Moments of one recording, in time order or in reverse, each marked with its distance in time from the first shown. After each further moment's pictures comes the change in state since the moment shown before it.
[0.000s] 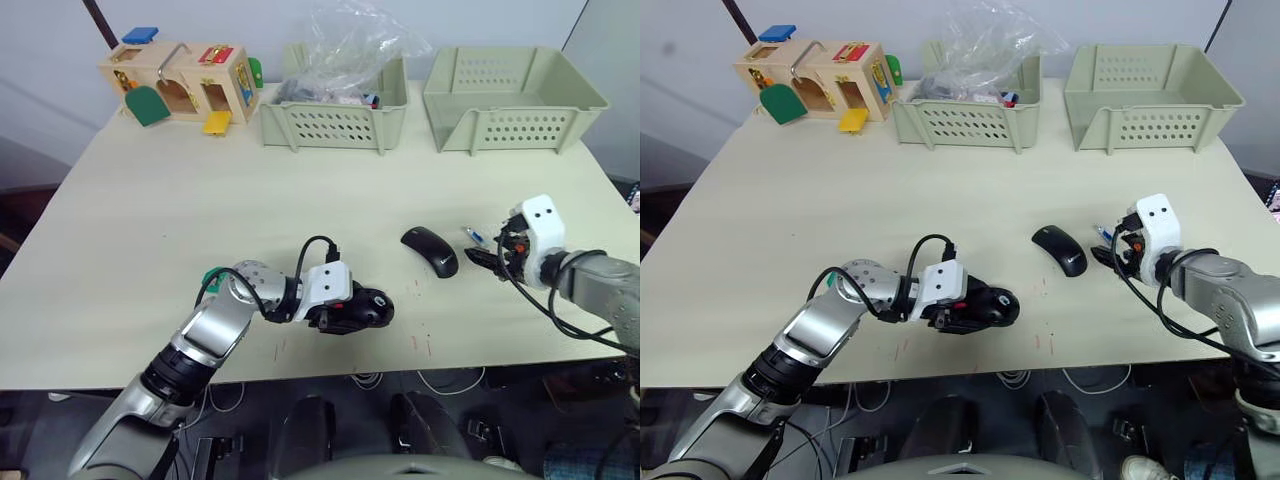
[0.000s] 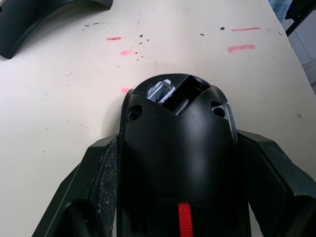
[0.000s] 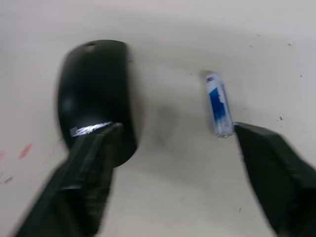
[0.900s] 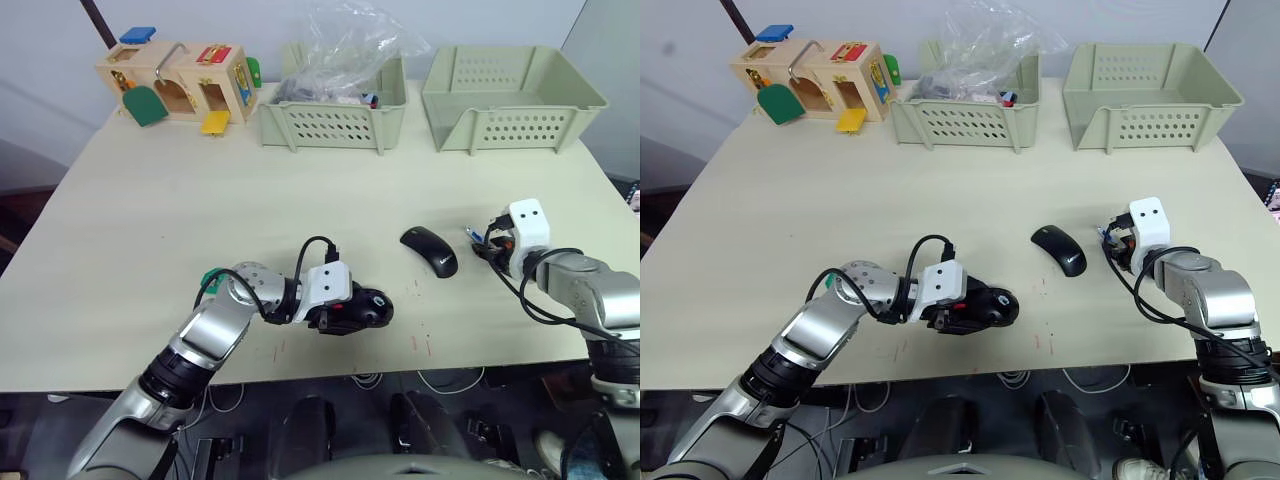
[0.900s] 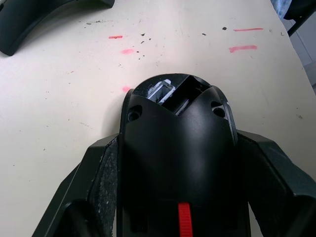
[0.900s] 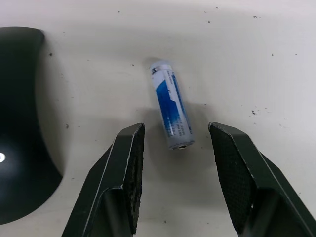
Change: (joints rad) left arm 0.010 0.002 0.008 -0.036 0.002 0.032 0.008; right arm -0.050 0.138 0.022 0.206 -0.225 -0.129 0.026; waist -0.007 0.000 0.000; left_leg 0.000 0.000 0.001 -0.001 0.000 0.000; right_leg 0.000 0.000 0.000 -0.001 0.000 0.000
